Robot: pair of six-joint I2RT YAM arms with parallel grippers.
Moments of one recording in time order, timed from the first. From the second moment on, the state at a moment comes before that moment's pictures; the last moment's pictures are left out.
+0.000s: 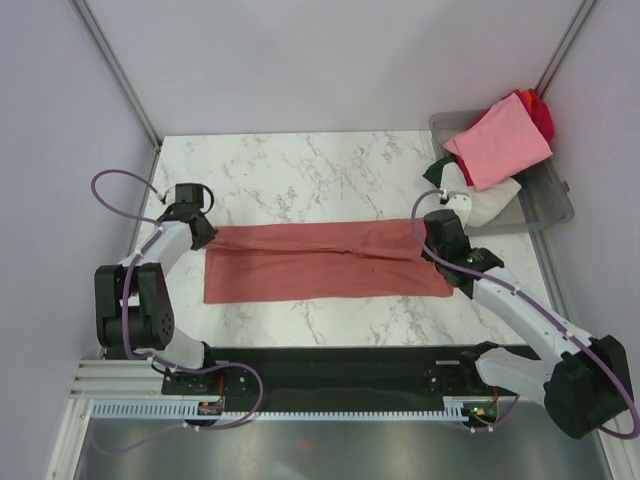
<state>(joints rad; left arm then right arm) 0.04 1.53 0.95 -0.39 -0.30 -0.54 0.43 1.13 0.76 -0.38 0.47 0.45</state>
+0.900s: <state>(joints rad) -0.03 1.49 0.93 -0.37 -0.14 -0.60 0.44 1.57 1.02 -0.26 0.12 0.38</state>
